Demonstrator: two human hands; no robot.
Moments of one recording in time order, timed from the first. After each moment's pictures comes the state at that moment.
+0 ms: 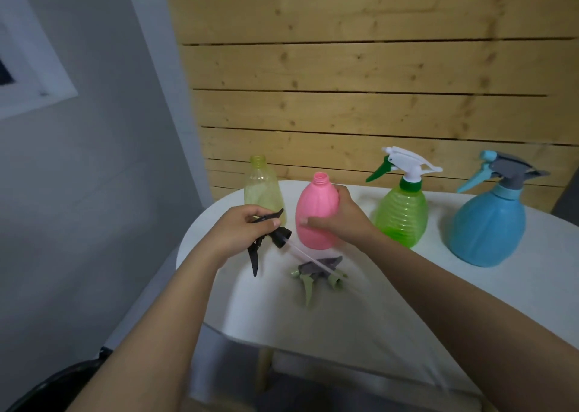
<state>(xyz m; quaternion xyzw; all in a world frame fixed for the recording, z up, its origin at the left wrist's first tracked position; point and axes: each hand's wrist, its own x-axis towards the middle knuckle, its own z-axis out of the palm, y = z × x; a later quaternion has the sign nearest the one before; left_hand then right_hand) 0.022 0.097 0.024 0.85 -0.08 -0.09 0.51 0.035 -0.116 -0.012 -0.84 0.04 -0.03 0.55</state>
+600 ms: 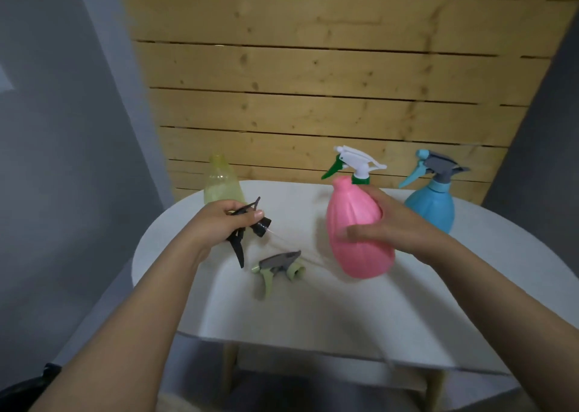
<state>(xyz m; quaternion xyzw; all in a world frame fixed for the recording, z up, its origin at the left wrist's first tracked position) 0.019 0.069 0.028 0.83 -0.08 -0.12 0.54 -0.071 -0.206 0.046 -0.89 0.03 0.00 0.46</state>
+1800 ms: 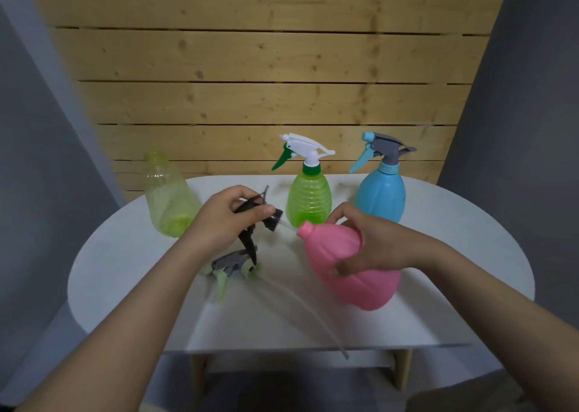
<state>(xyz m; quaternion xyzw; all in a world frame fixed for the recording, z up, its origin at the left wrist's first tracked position) -0.009 -0.012 0.030 0.80 -0.20 -0.09 0.56 -0.112 -0.247 0.035 -0.94 -0.02 0.10 0.34</state>
